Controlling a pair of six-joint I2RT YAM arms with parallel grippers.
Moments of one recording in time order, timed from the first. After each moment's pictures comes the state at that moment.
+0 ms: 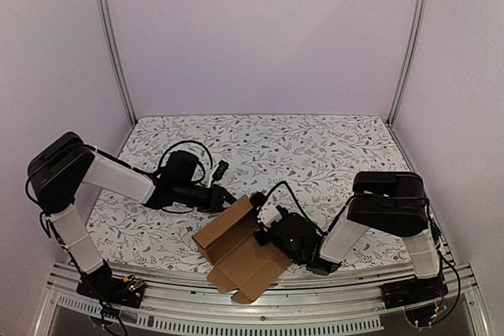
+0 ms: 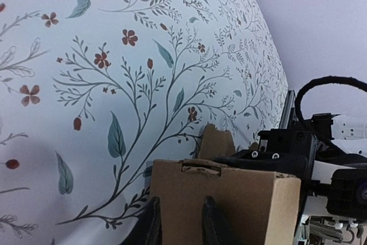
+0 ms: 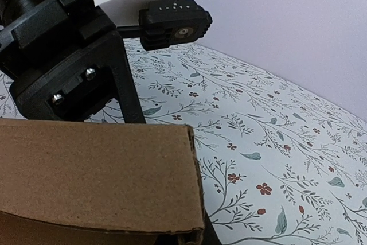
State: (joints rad) left arm -0.67 1.76 0.71 0.39 0.61 -0.61; right arm 1.21 2.21 0.79 1.30 0.57 -0.07
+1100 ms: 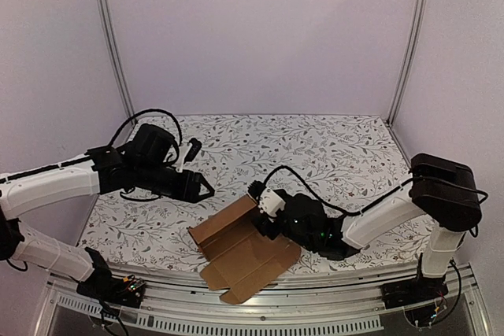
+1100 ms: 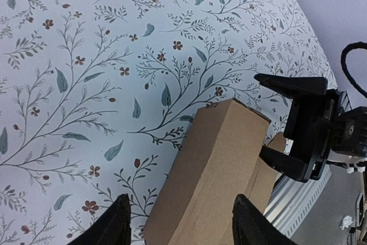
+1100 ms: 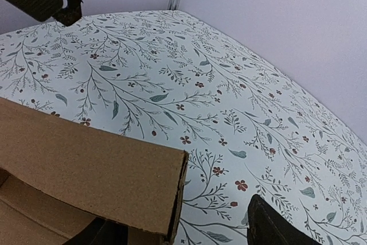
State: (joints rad) left arm -0.74 1.22 0.86 -0.44 0.19 -0.47; right arm 1.20 1.89 0.77 0.83 0.48 -0.12
